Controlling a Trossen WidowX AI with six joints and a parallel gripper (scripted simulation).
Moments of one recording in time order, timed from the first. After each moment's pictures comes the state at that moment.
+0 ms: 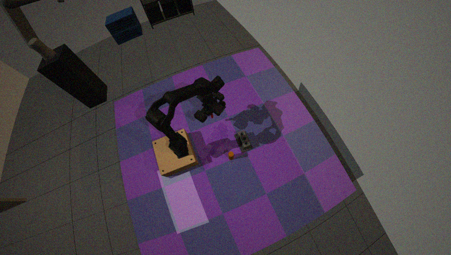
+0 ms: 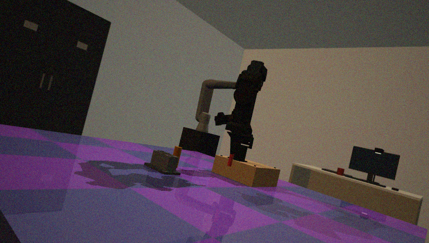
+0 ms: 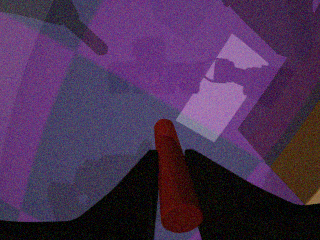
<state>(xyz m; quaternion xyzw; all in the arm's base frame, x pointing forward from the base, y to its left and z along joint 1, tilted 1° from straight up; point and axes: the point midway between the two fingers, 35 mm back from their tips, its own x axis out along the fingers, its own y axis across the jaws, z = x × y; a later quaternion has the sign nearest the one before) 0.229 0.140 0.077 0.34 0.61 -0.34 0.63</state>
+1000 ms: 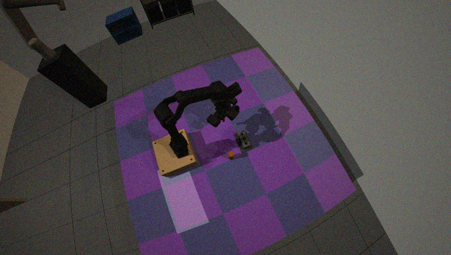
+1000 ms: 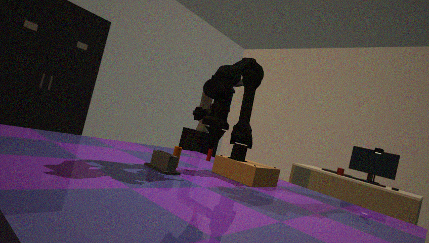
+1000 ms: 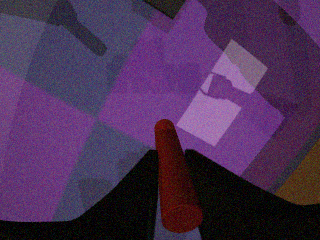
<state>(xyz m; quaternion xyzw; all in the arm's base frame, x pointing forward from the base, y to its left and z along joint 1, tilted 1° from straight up) 0.283 0.089 0.080 0.35 0.61 -0.34 0.63</state>
